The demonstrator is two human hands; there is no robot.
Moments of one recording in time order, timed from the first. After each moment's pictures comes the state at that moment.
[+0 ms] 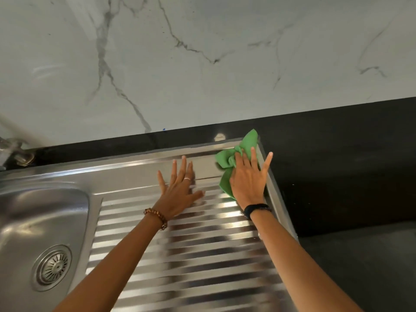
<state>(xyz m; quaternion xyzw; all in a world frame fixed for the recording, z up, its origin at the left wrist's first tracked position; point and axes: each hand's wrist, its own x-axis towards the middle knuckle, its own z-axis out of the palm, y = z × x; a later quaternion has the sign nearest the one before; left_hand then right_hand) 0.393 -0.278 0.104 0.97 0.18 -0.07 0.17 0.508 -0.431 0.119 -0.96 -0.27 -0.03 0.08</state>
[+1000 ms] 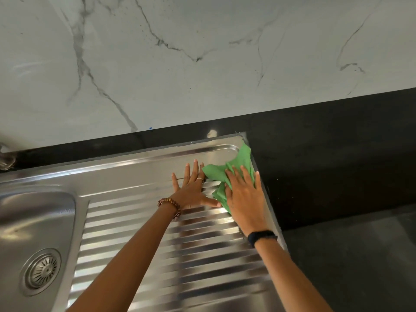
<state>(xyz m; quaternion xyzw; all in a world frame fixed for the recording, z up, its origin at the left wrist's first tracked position) 0.436 -0.321 0.106 0.93 0.16 -0.23 0.22 0.480 -0.482 0.114 -0.94 -0.32 0.02 0.11</state>
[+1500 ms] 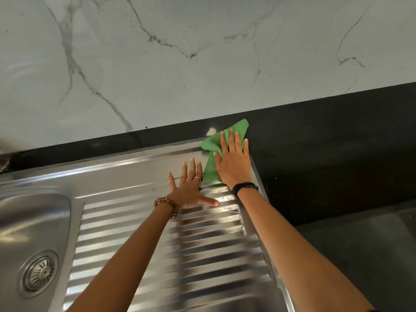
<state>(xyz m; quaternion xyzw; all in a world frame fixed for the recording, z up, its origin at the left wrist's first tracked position) 0.440 -0.320 0.105 0.93 0.16 -0.25 0.22 0.547 -0.424 0.109 -0.95 -0.29 0.01 0.06</state>
